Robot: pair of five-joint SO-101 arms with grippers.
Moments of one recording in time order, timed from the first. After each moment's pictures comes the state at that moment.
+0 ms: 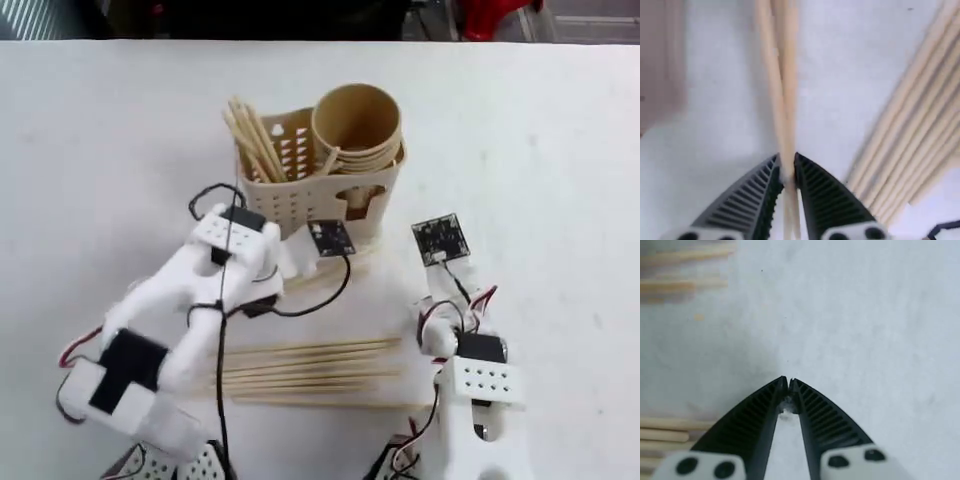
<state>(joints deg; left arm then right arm) 16.0 1.6 32.4 71.8 -46.5 4.3 -54.5 81.2 38.4 24.0</state>
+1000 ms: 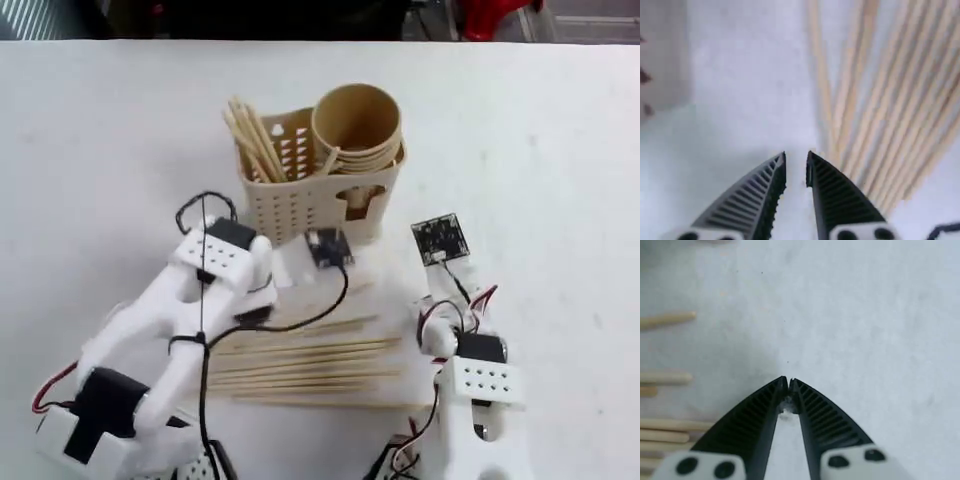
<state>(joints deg) 17.3 -8.5 39.3 66.3 -43.6 4.2 -54.5 81.2 38.2 24.0</state>
